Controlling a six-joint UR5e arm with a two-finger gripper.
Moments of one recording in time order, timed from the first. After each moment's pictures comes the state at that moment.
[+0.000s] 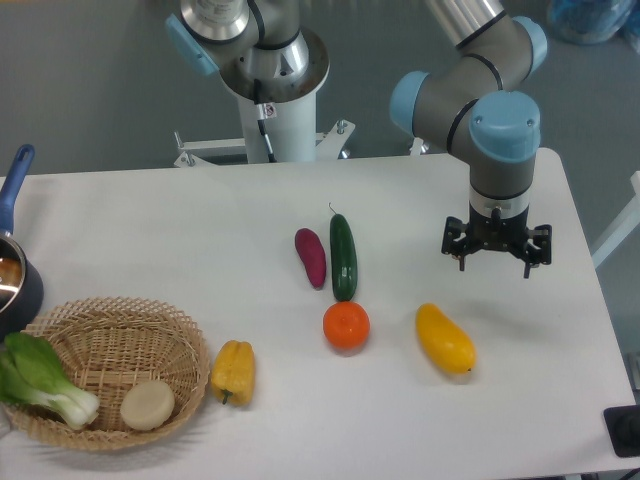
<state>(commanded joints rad) 2.75 -1.94 -1.70 -0.81 1.59 0.99</state>
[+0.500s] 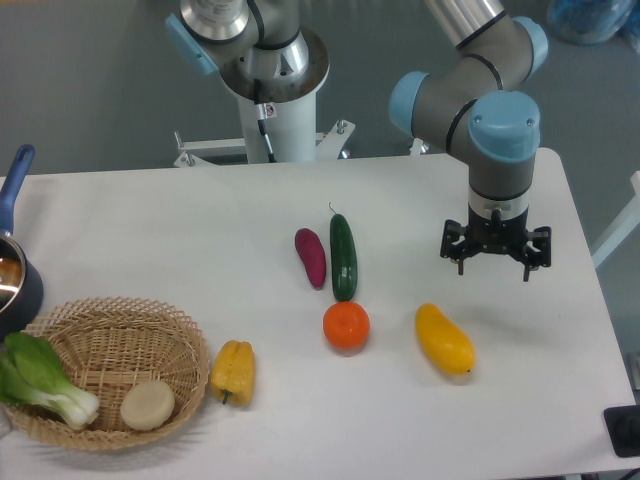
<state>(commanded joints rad) 2.74 -1.96 -1.69 -0.81 1.58 0.98</state>
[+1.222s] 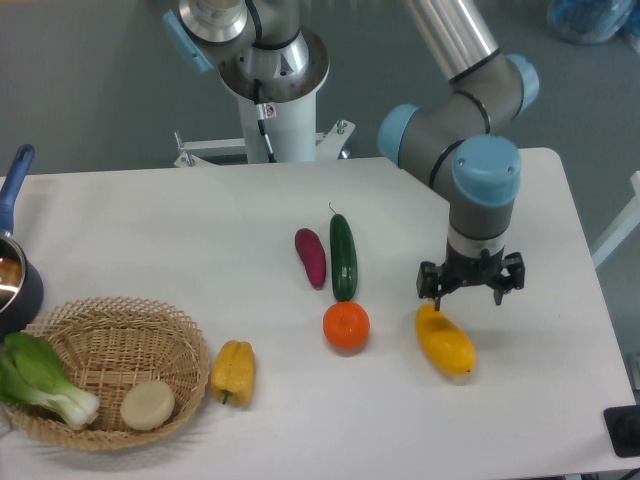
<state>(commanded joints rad) 2.65 -2.08 -1.65 -0.81 1.55 0.51</state>
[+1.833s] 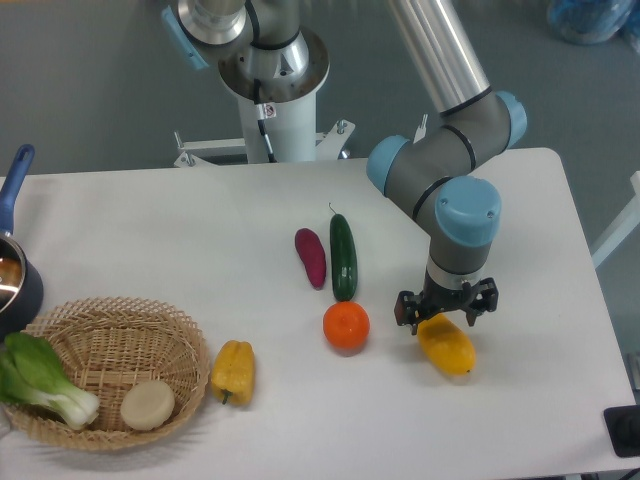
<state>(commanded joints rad) 2.63 -2.13 -1.65 -0.81 1.54 0.48</state>
